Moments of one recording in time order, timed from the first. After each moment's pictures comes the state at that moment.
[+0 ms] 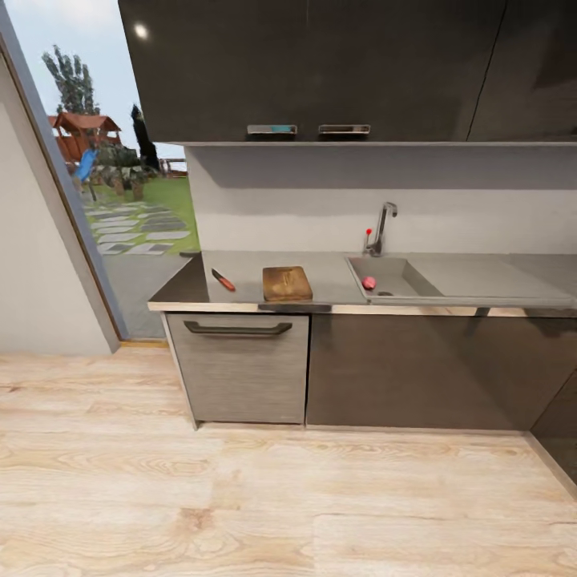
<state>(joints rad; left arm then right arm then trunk) 0.01 0.03 0.01 -0.42 0.00 -0.38 0.09 -0.02 -0.02 0.01 -0.54 0.01 -0.36 -0.08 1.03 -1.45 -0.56</state>
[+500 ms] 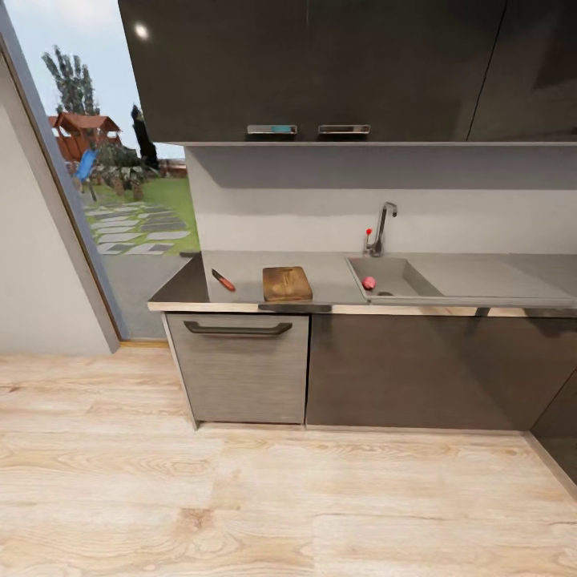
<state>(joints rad) 0.01 0.03 0.01 -0.42 0.00 -0.38 0.09 -0.02 -0.01 0.00 -0.55 0.01 -0.36 -0.08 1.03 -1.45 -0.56</state>
